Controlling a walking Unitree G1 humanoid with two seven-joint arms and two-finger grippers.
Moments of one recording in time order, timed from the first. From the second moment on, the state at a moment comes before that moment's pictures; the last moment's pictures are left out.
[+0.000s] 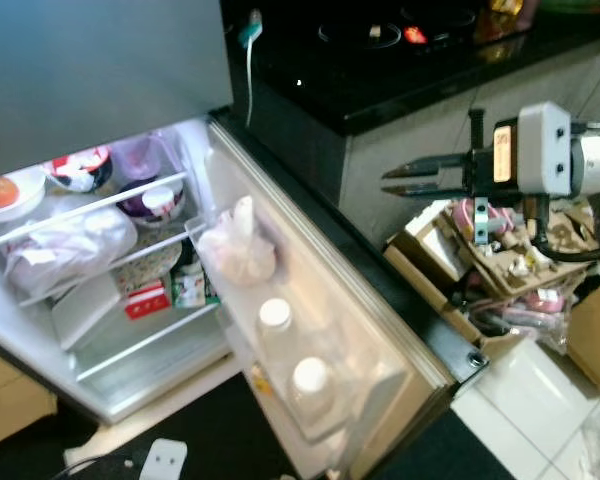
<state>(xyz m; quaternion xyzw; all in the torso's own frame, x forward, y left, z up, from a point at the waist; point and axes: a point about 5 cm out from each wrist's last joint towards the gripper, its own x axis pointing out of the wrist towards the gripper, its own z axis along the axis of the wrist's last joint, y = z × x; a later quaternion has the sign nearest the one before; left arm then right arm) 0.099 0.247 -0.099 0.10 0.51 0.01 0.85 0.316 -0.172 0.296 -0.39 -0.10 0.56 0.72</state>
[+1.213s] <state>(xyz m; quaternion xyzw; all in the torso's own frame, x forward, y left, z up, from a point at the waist) 0.103 0.247 -0.098 0.10 0.51 0.01 0.86 0.217 -0.315 -0.021 -0.20 0.44 -0.03 0.88</state>
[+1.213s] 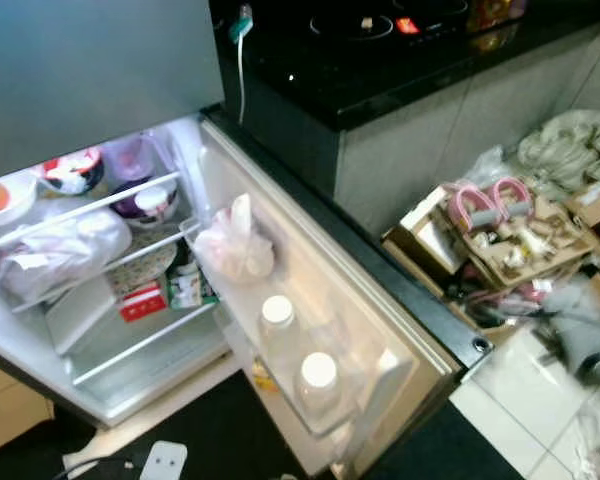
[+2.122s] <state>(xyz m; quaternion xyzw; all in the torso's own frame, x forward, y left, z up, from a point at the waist) 0.100 0.249 -0.098 0.10 0.51 0.02 0.85 0.113 -0.212 -0.107 -0.16 0.56 0.03 0.81</state>
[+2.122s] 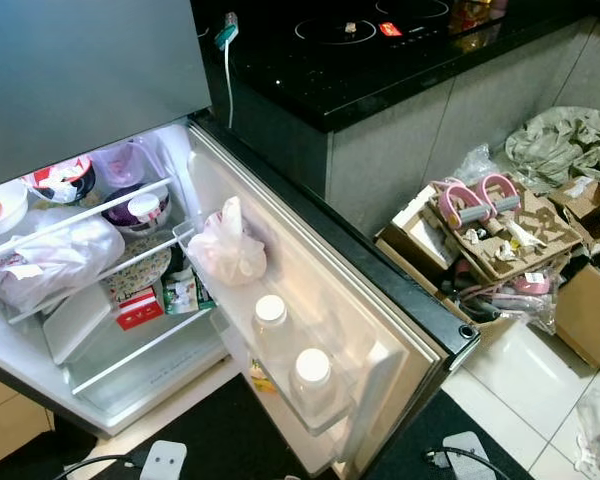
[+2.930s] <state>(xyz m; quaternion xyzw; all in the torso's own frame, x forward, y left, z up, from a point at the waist) 0.102 0.250 -0.098 0.09 0.51 0.02 0.86 0.115 -0.215 -0.106 -0.17 0.56 0.02 0.81</state>
